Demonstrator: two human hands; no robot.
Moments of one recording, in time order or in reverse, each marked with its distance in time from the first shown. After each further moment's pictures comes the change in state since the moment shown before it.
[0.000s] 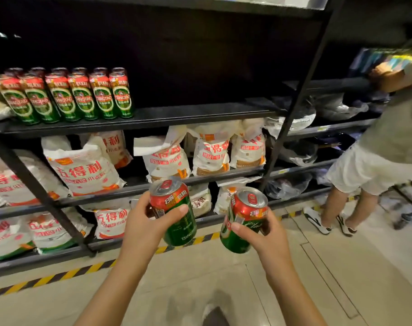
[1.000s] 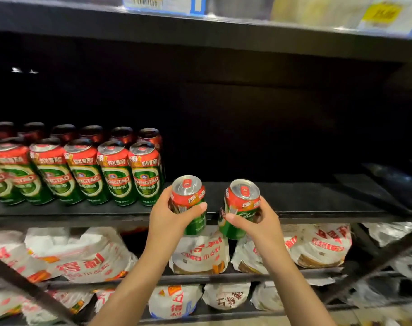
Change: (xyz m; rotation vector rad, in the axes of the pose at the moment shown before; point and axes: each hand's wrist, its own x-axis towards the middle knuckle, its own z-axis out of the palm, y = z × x) left_hand 0.466 0.014 -0.011 0.028 0.175 0.103; right_hand 0.469 -0.049 0.217 -0.055 -0.301 -0.149
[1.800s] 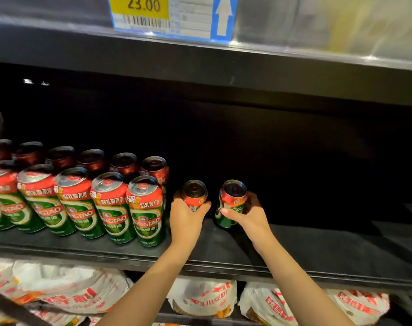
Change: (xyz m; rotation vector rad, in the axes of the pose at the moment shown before) left_hand 0.155 -0.056 0.049 0.195 0.309 -0.048; right_hand 0.179 0.032 0.032 -0.097 -0.084 0.035
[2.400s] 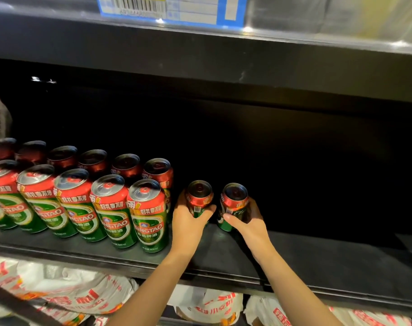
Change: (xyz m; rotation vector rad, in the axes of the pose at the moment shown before) left_hand 0.010 -0.015 -0.001 -0.044 -0.070 0.080; right_hand 0.020 0.034 0.016 0.020 -0.043 -0.062
